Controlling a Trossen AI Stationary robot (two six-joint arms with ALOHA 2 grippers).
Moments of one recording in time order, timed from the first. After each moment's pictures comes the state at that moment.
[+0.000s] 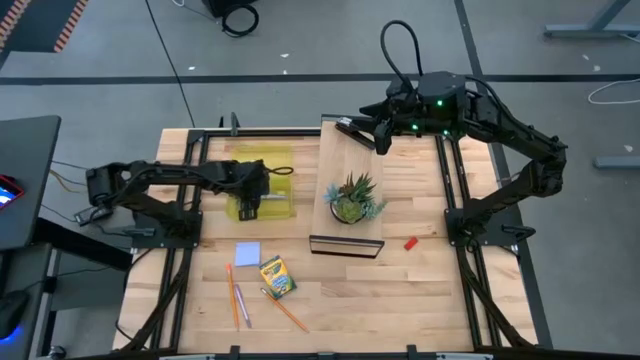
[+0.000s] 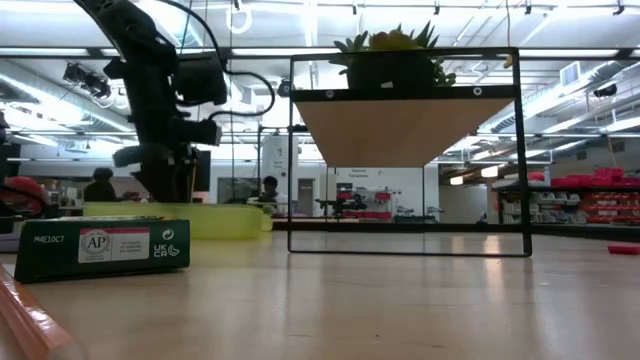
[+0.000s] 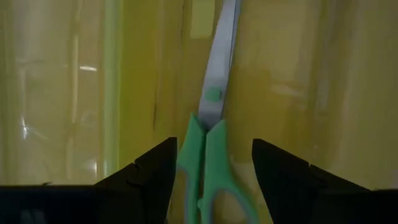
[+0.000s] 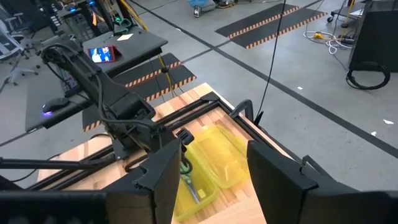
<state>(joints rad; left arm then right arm) 0.35 1.35 0.68 -0.56 -0.13 0.27 -0.22 1.36 1.81 -0.78 0.15 0.30</state>
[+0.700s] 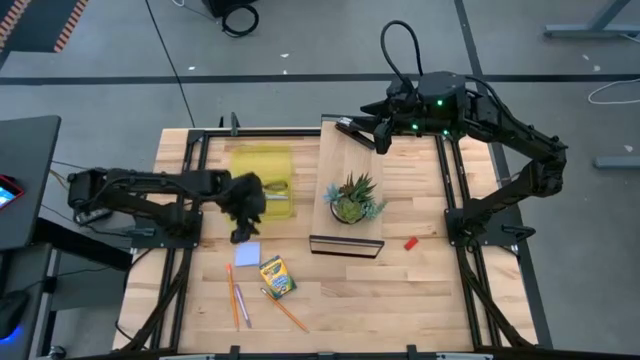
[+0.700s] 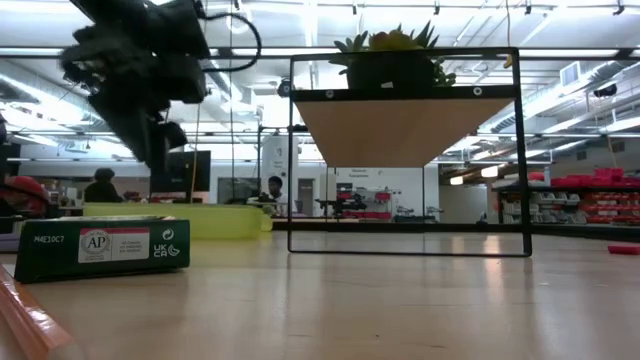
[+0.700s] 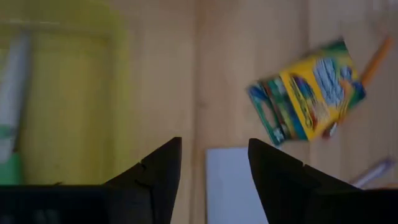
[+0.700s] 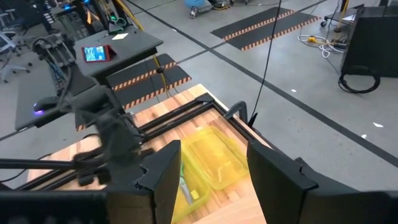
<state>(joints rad) 0.14 1.17 0.68 -0.63 0.29 0.03 -0.22 1.36 1.81 -0.79 0.17 0.28</state>
